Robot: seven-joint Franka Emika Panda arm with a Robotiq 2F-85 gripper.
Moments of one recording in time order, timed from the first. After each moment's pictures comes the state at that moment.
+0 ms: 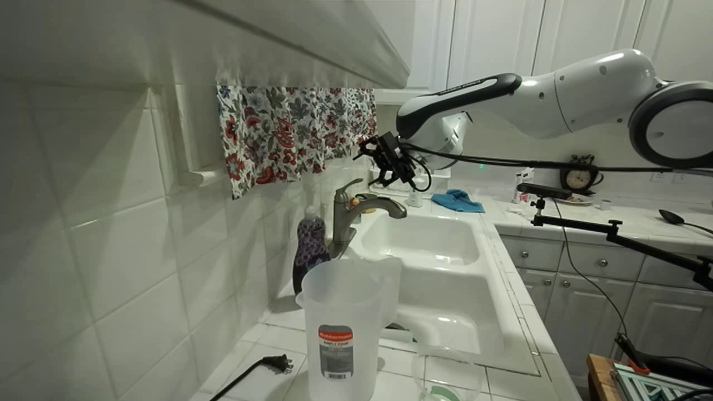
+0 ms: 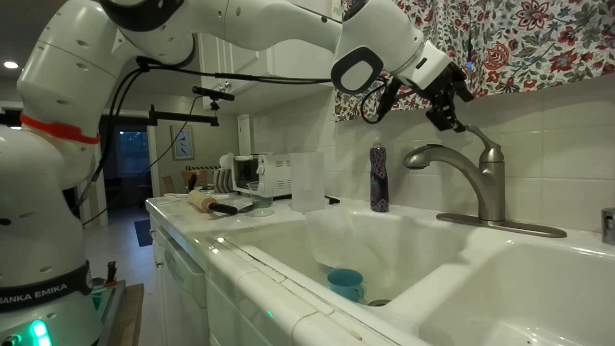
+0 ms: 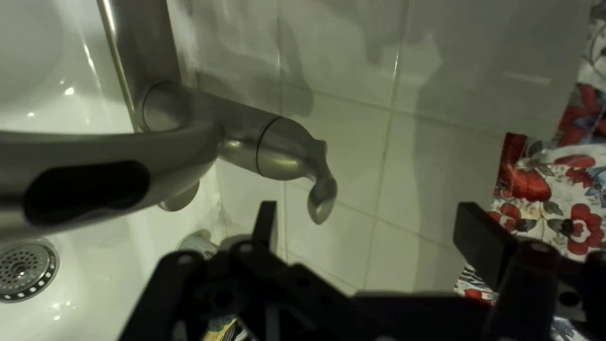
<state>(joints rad) -0.22 0.43 -0.19 -1.54 0.95 2.86 0.39</state>
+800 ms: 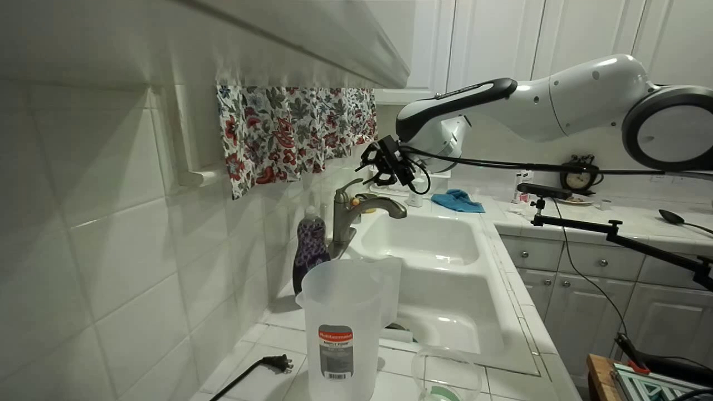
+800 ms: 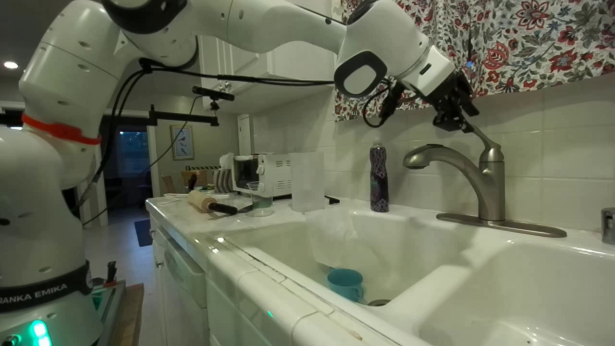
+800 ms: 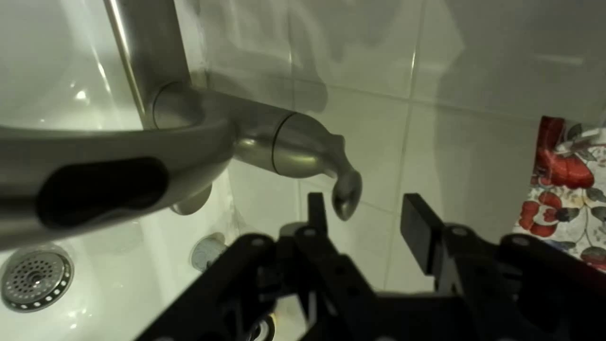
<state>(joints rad) -0.24 0.46 -0.18 -1.53 0.98 2.85 0.40</state>
